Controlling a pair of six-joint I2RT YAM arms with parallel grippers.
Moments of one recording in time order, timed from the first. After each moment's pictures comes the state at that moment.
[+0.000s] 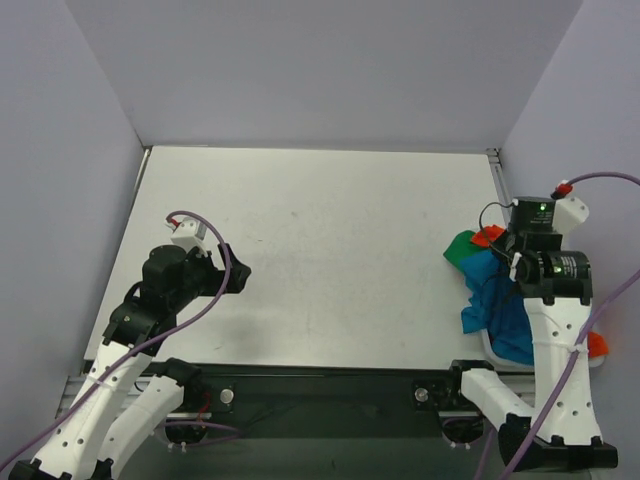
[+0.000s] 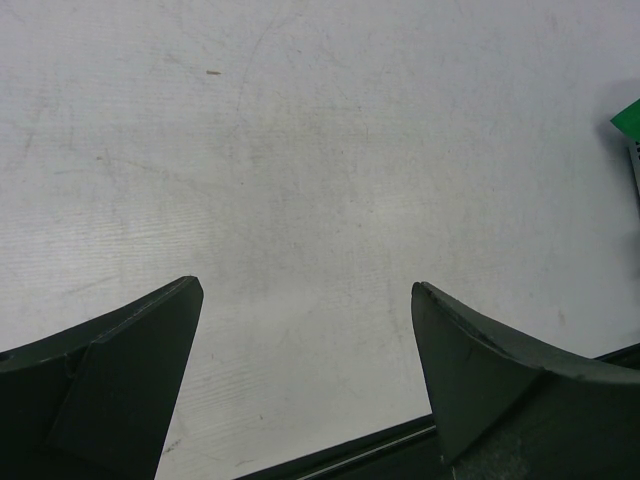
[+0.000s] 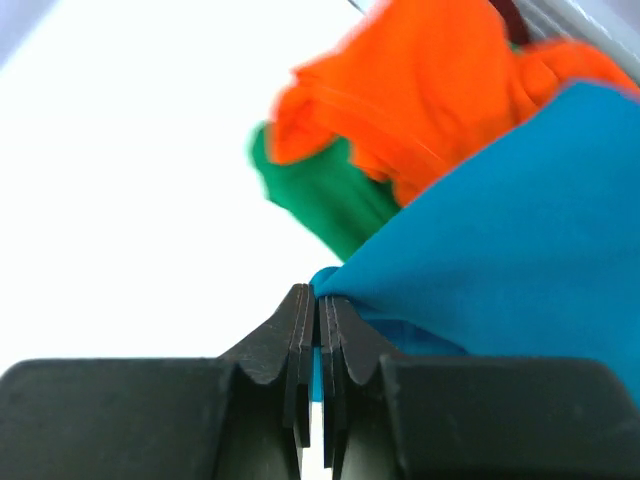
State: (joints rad) left arm -0.38 0.65 0.76 -0.61 0.03 -0.44; right arm -0.02 0.94 1.27 -1.11 0.45 0.63
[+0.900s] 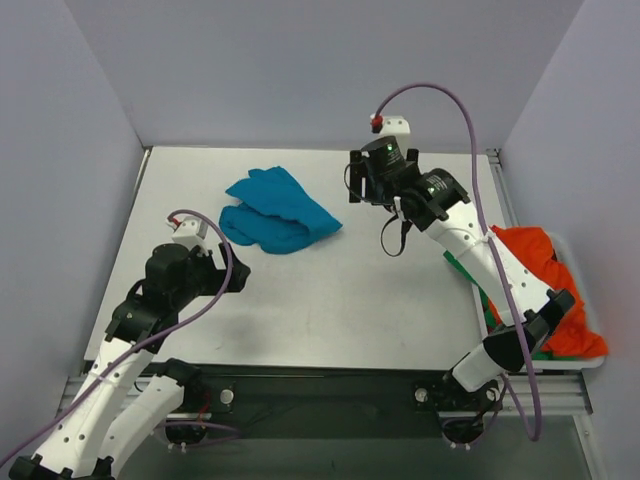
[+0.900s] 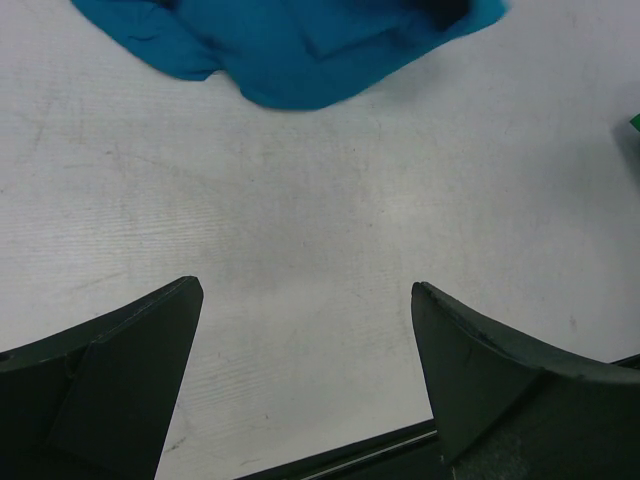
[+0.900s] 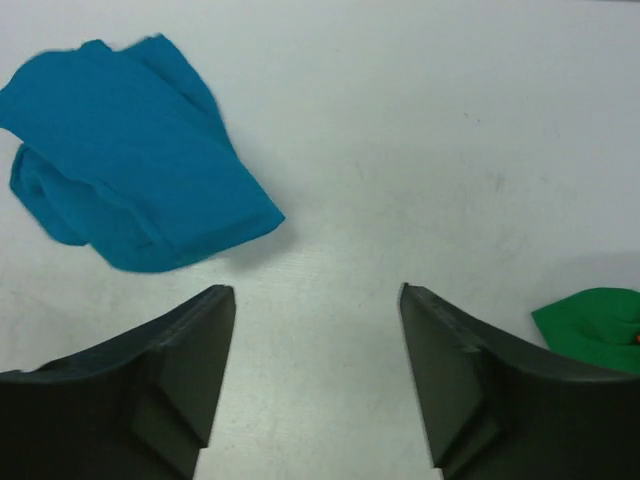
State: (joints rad) left arm -0.38 0.67 0.76 -0.61 0.02 -0.44; right arm 0.69 1.59 1.87 -0.92 0.51 0.36
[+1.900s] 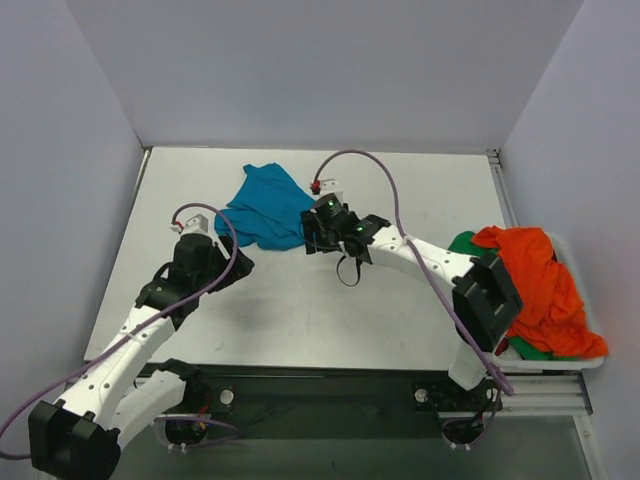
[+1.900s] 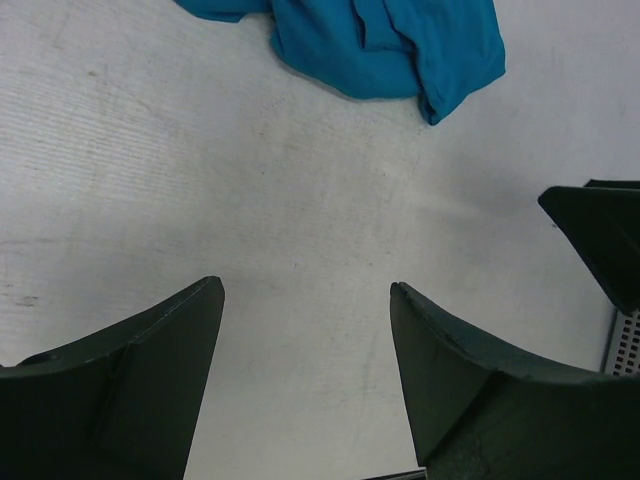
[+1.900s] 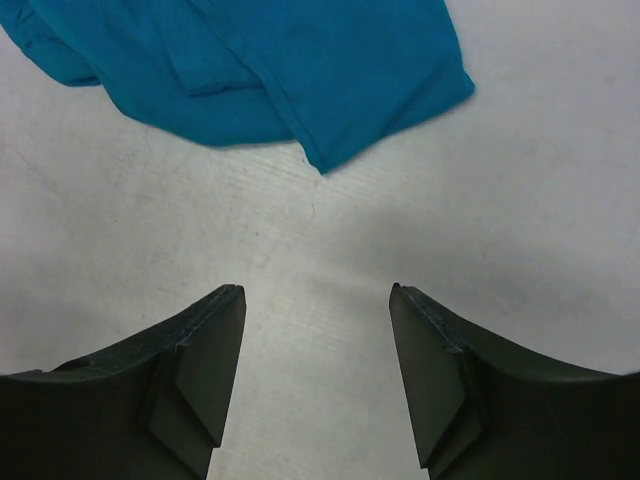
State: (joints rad) left arm -0.37 0.89 0.68 -0.46 -0.07 -0.77; right arm 0.79 1.67 1.25 -0.39 0.27 0.43
